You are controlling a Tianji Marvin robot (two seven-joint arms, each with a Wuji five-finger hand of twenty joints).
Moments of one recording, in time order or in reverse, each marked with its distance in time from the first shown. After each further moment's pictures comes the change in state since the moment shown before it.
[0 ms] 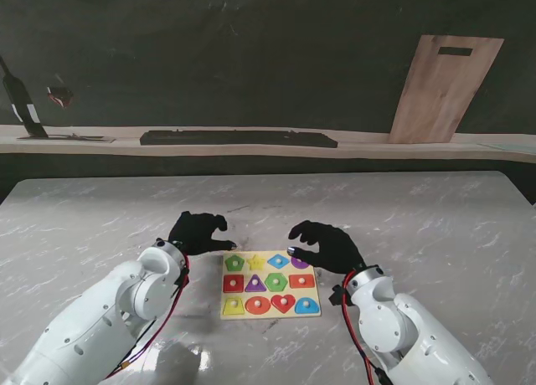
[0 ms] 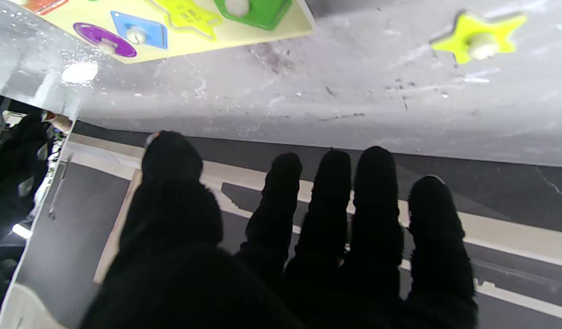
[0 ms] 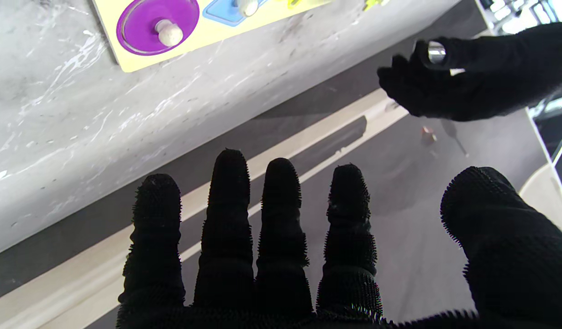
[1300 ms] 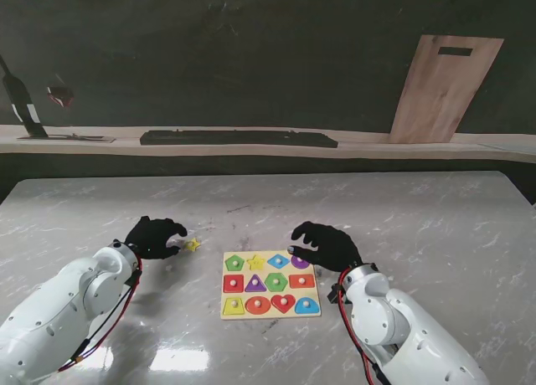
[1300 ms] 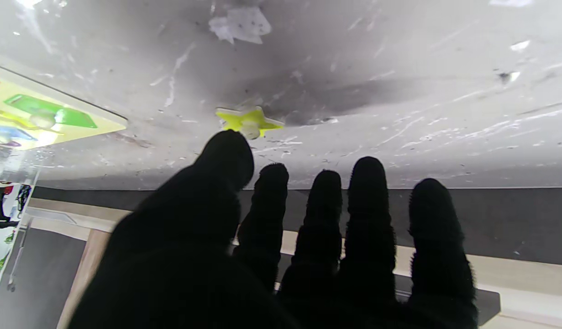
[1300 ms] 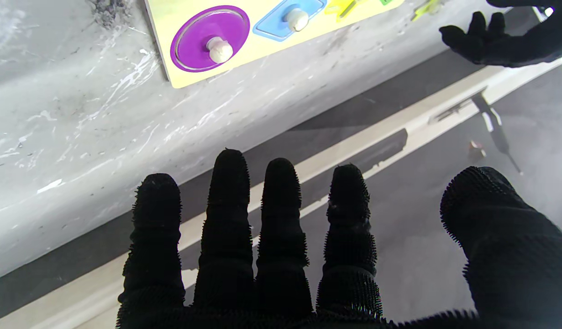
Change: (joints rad) left arm -0.086 0.074 -0.062 0.320 0.087 -0.259 0.064; right arm 0.042 -0.005 -0.047 0.027 -0.001 0.142 0.013; left_hand -0.008 -0.166 0.575 0.013 -0.061 -0.093 -0.096 -0.060 -0.164 -0.055 -0.083 -0.072 -0.090 -0.061 -0.121 0.001 -0.035 0.000 -0.043 -0.046; right_hand 0.000 0.000 0.000 0.000 -0.001 0.000 0.000 0.000 0.000 0.000 0.000 0.000 0.000 0.000 0.000 0.000 0.001 0.000 0.004 0.000
